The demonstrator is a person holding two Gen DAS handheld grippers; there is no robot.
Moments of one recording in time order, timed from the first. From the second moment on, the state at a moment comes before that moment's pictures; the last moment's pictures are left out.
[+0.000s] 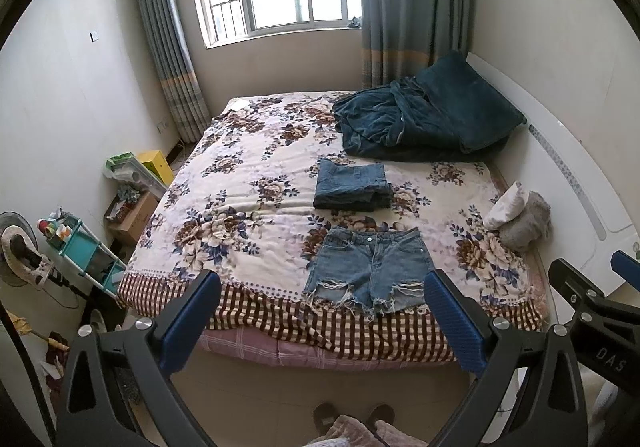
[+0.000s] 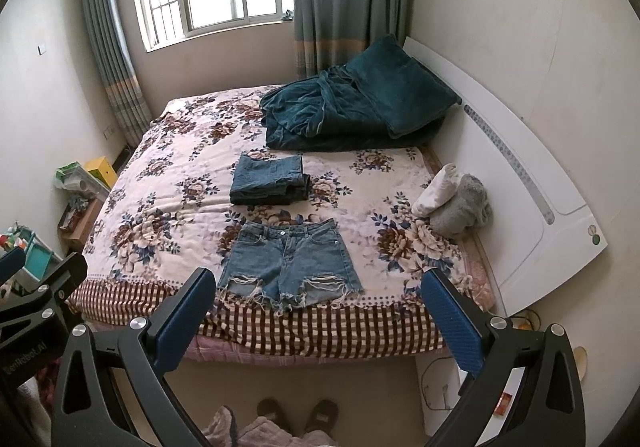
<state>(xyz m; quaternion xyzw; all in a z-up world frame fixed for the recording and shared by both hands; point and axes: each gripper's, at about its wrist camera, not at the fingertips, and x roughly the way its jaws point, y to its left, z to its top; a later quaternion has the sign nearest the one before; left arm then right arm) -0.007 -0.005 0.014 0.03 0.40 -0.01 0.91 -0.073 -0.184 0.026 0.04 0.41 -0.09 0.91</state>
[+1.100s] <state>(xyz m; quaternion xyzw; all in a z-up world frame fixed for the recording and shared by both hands) -0.001 -0.010 0.009 0.04 0.40 -0.01 0.92 -0.064 -0.189 0.028 0.04 0.41 -0.09 0.91</state>
